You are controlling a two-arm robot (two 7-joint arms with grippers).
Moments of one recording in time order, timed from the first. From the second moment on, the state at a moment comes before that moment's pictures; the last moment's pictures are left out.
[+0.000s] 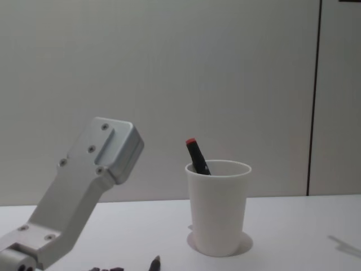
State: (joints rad) left arm 0.06 0.35 0.47 -1.85 -0.29 0.47 0.17; right arm 0.26 0.36 -0.06 -1.84 0.28 0.20 0.28
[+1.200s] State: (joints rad) left arm 0.06 0.34 0.47 -1.85 -0.29 0.47 0.16; right arm 0.26 0.36 -0.06 -1.84 0.28 0.20 0.28
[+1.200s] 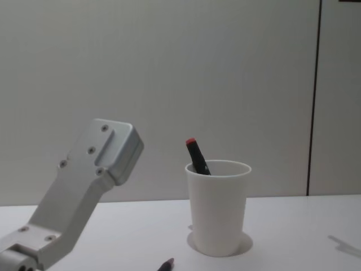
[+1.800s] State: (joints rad) left arm 0.07 0.35 0.45 -1.85 -0.31 0.38 0.19; right arm 0.26 0.36 -0.06 -1.84 0.28 0.20 0.28
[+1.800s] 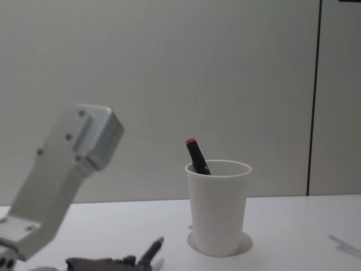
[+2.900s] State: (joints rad) left arm 0.07 0.32 0.37 -1.84 -0.40 -0.16 0.17; right arm 0.26 0.36 -0.06 -1.84 0.28 0.20 0.28
